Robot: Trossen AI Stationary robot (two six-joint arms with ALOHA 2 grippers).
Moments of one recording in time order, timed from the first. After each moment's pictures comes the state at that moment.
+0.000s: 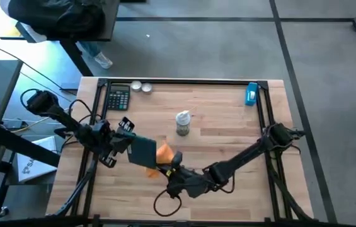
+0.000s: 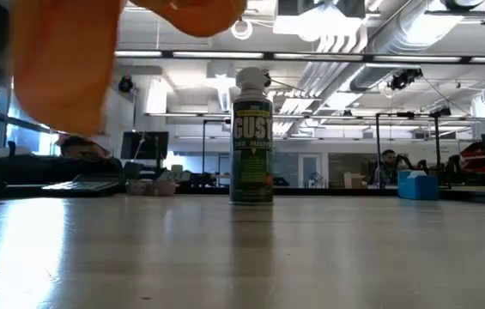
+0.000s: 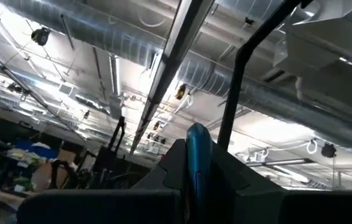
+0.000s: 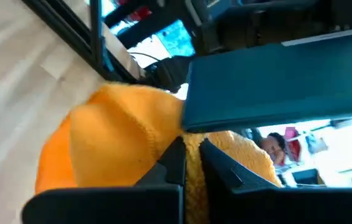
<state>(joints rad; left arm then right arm) -0.56 1.16 0.47 1.51 -0.45 0.03 0.54 2.04 1.59 0.12 0.83 -0.77</state>
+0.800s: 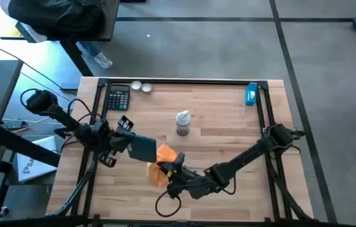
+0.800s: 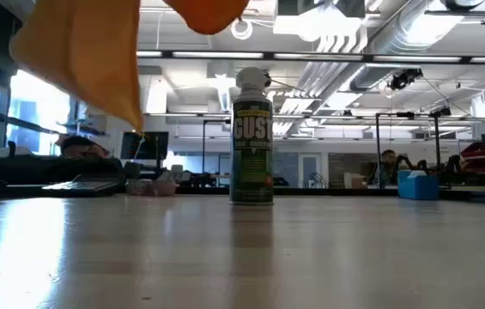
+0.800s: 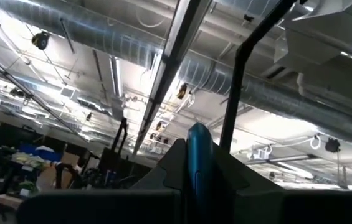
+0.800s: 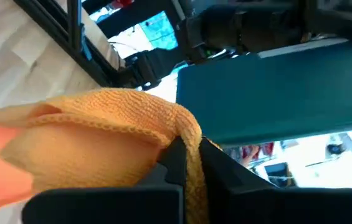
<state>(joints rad) -0.58 1.14 0.47 1.45 -0.44 0.03 0.53 2.04 1.59 0.27 0.96 -0.99</state>
